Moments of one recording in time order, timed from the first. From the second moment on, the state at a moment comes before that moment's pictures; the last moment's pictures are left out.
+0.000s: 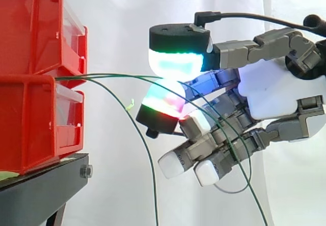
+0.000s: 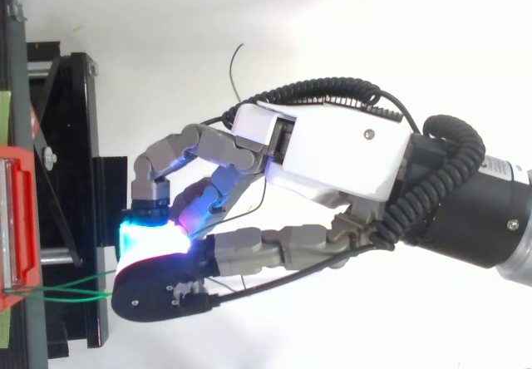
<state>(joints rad) 0.26 -2.31 -0.99 -3.16 -1.03 -0.07</state>
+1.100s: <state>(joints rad) 0.26 -2.31 -1.06 -3.13 -1.04 0.12</state>
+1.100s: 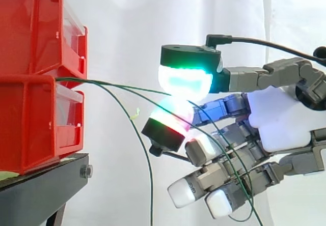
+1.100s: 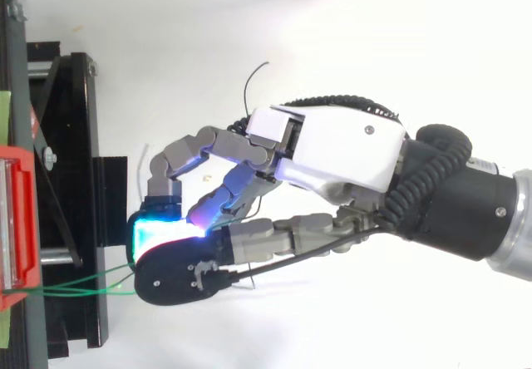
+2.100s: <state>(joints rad) 0.29 -2.31 -1.24 -2.93 -1.04 0.24</state>
